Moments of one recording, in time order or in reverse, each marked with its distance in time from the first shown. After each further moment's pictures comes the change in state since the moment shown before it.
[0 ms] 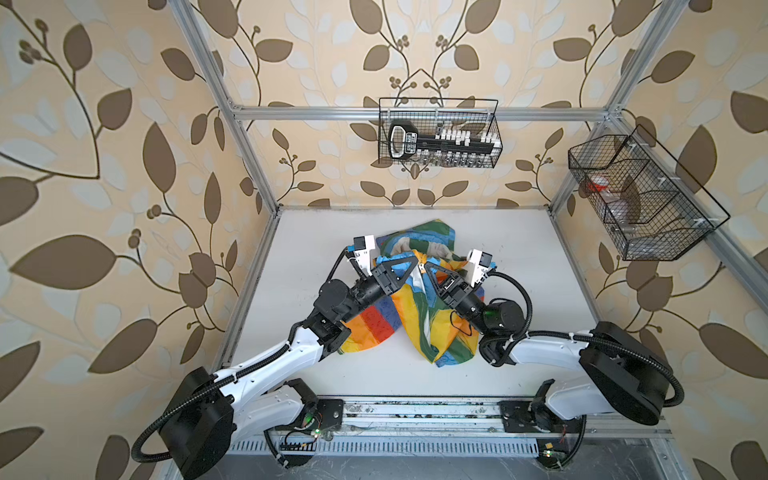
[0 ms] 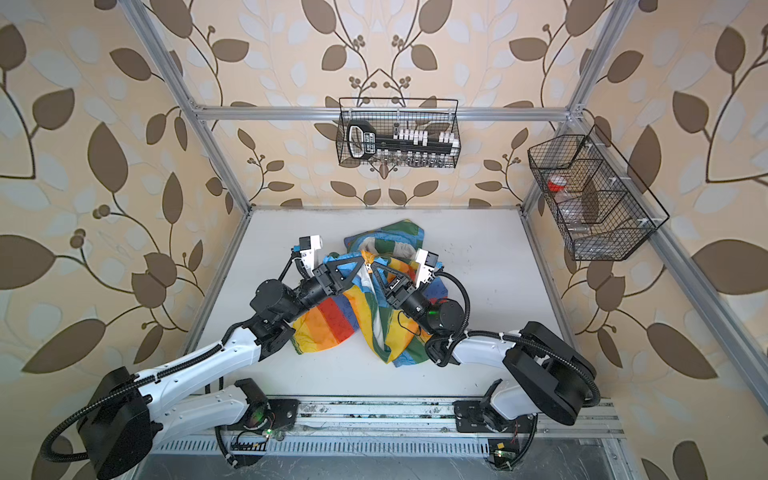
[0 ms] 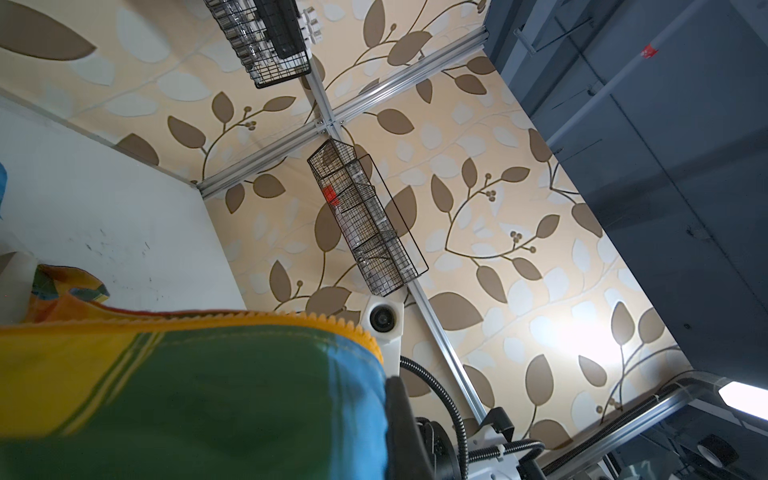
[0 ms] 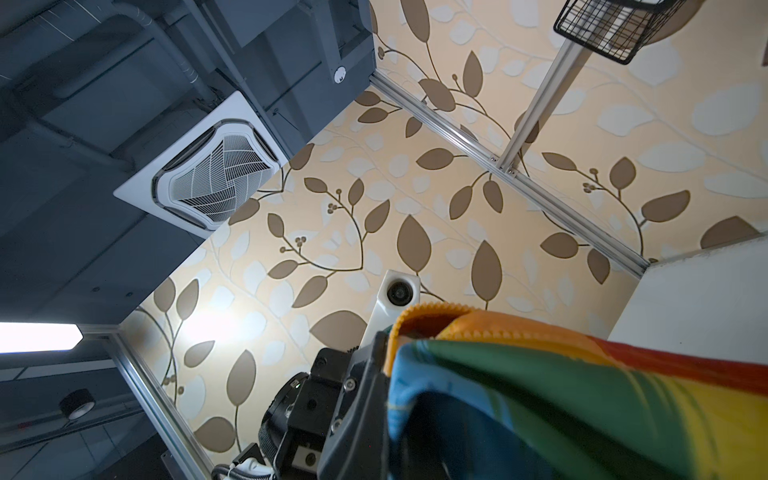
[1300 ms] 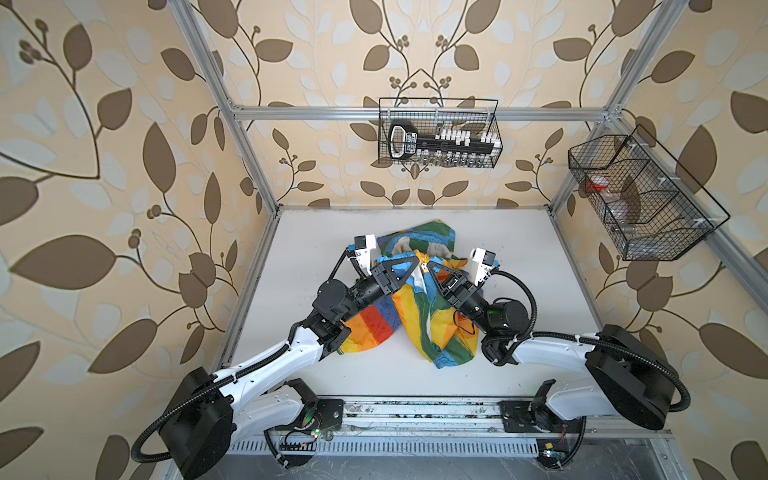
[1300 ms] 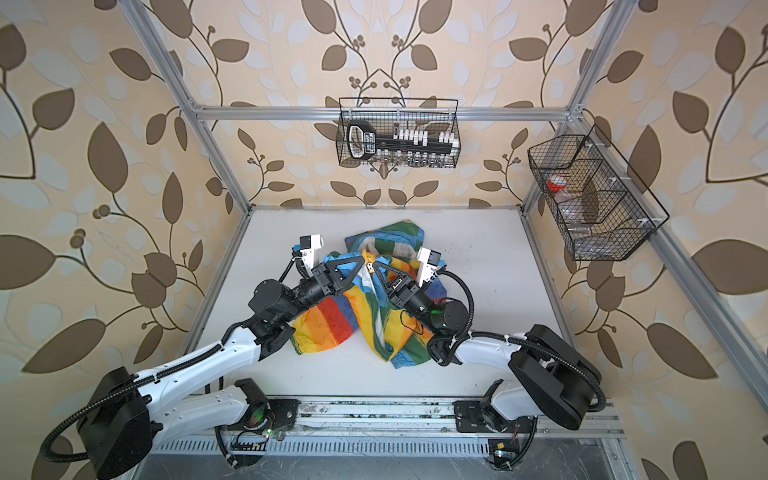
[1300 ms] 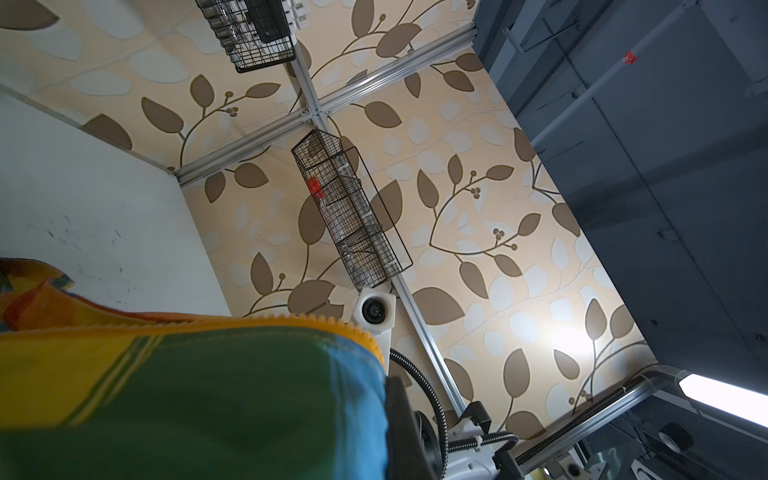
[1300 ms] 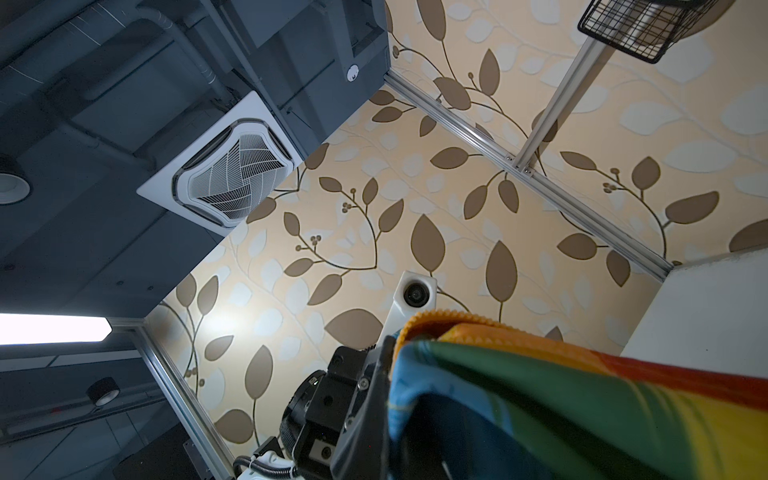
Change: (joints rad) left arm 0.000 0.003 0.001 0.023 0.027 -0.047; right arm -0.013 -0.034 0.000 -0.001 -0.026 0.015
